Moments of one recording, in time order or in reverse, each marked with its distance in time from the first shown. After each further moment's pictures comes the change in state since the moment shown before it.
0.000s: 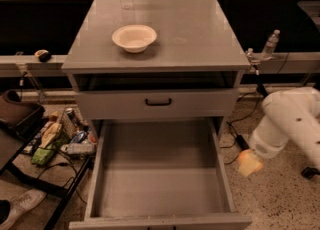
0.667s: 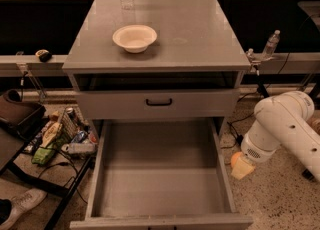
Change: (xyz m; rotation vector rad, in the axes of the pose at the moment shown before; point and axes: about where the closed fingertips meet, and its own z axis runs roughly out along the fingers) arm -0.017 0.030 0.003 0.006 -0.028 -0.087
